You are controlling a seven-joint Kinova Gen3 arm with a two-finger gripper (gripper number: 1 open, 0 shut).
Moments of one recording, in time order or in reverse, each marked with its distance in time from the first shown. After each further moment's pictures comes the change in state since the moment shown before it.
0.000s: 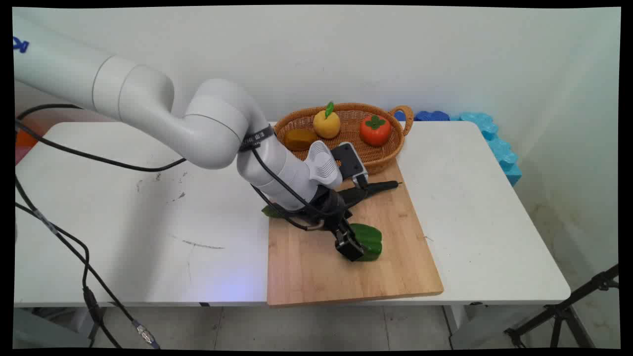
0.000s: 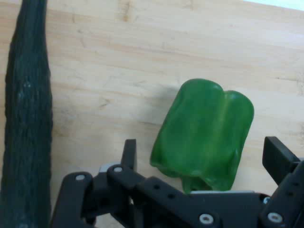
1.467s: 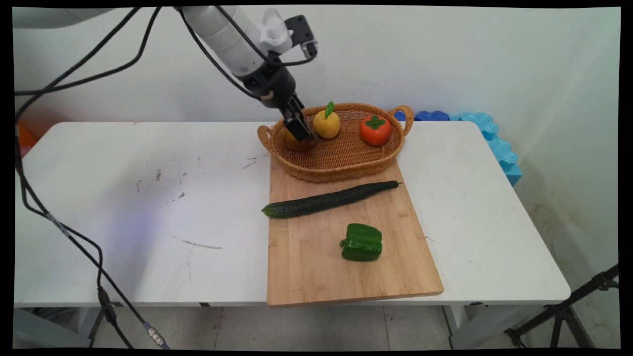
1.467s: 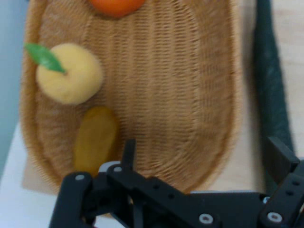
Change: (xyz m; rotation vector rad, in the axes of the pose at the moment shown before) arm 0.055 -0.161 -0.138 0.189 -0.089 0.091
